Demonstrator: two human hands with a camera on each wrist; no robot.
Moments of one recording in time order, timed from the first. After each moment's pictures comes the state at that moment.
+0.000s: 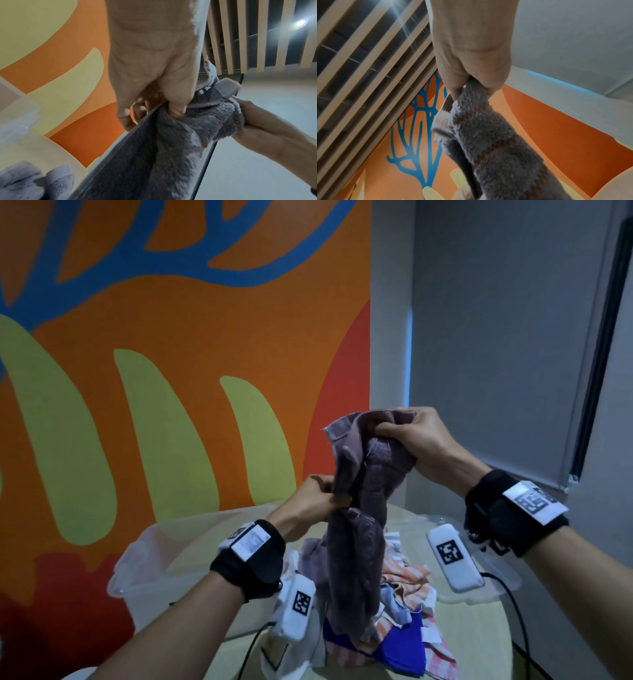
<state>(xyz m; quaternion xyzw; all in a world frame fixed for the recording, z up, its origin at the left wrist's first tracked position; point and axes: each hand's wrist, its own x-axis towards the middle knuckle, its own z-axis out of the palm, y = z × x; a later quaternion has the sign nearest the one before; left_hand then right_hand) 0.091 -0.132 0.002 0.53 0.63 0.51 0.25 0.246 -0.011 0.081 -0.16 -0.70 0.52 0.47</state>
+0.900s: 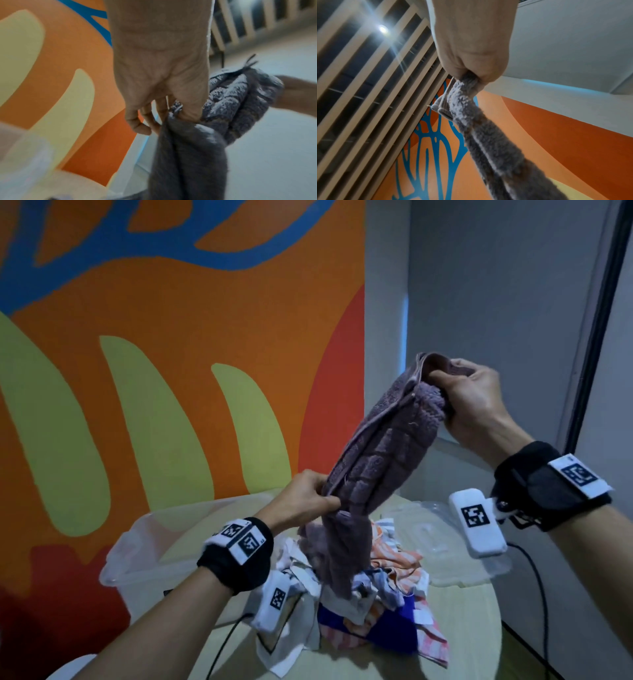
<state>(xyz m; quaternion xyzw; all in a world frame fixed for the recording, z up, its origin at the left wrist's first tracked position) 0.070 -0.127 -0.017 0.61 0.68 0.38 0.15 0.283 0.025 0.108 -0.16 -0.55 0.53 0.63</state>
